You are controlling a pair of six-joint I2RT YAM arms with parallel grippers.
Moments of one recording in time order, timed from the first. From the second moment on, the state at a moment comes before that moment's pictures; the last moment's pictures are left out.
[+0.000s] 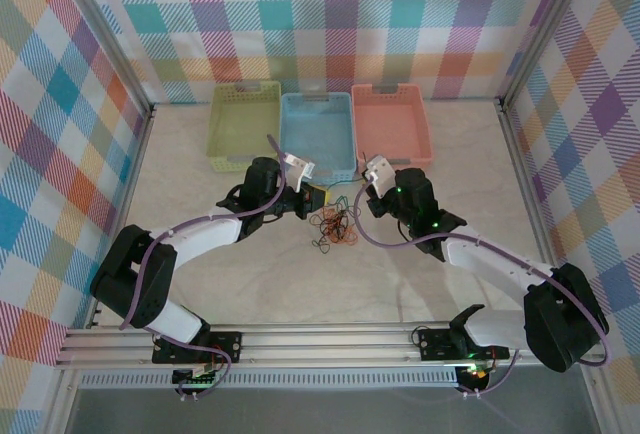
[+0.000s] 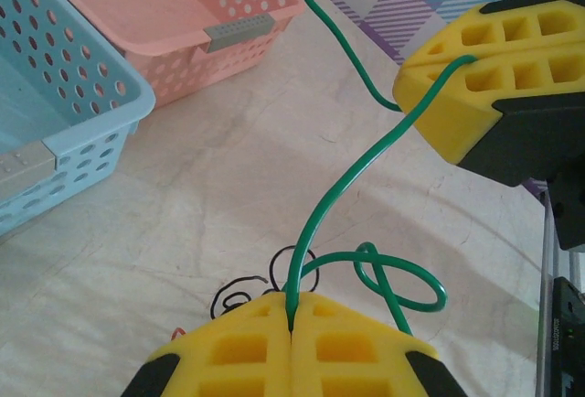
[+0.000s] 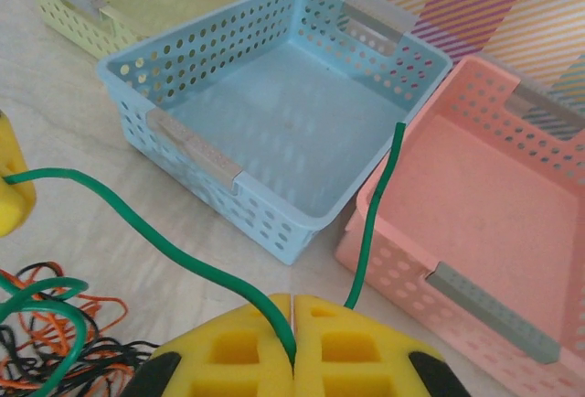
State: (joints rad) left arm -0.54 1.52 0.82 0.23 0.54 -0.26; right arm 0.58 1.23 0.69 0.14 0.06 -0.25
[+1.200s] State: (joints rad) left arm -0.56 1.51 0.76 0.26 0.41 -0.19; right arm 0.48 1.58 1.34 -0.59 -0.28 0.10
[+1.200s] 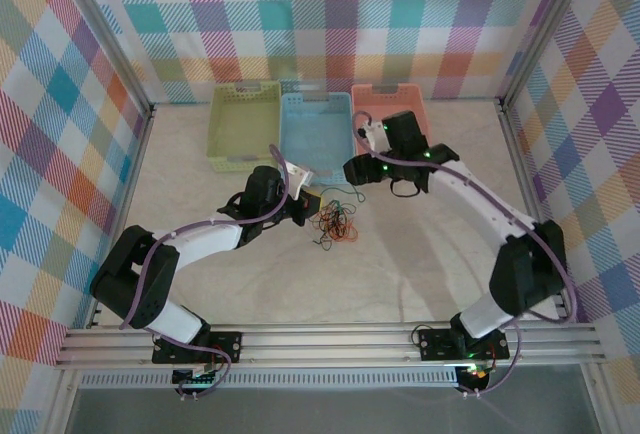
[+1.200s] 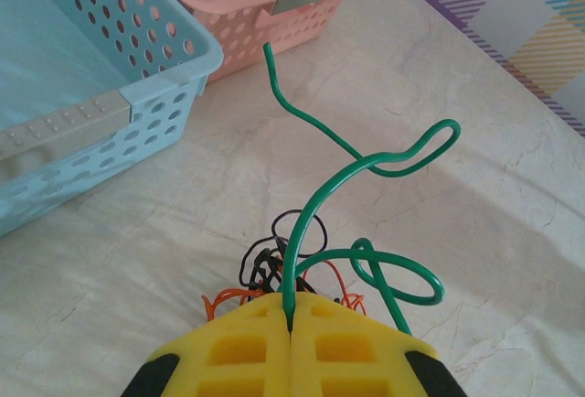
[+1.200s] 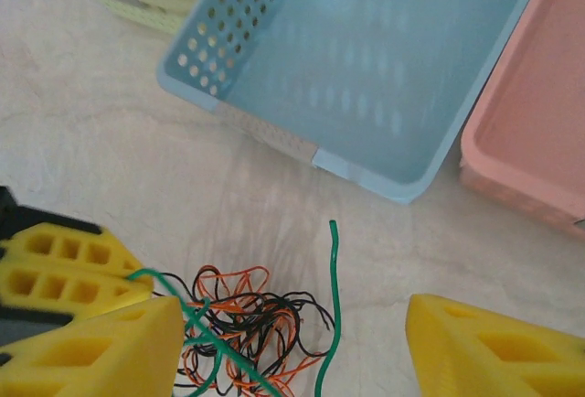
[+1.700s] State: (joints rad) left arm -0.56 1.50 0.75 0.26 0.41 -0.18; right arm 0.48 1.80 1.47 -0.71 -0.35 0.12
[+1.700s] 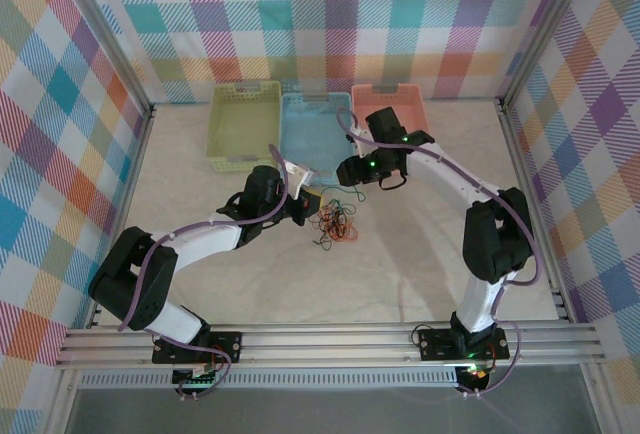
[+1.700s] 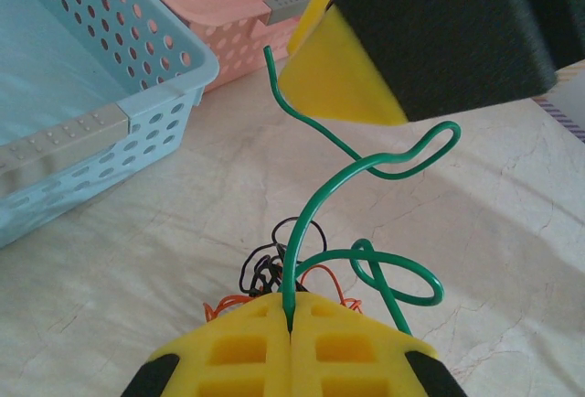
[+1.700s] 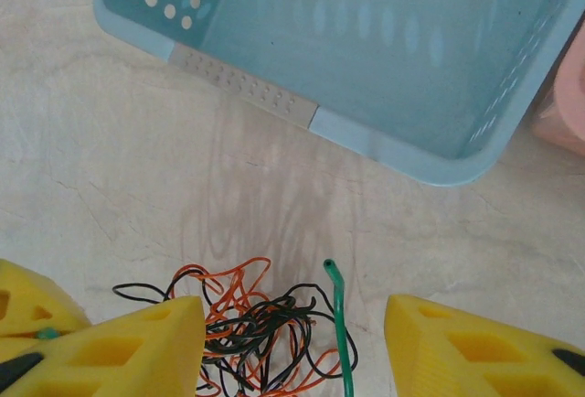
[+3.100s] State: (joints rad) left arm -0.56 1.50 0.75 0.26 0.41 -0.18; right arm 0.48 1.66 1.35 -0.45 -0.23 0.17
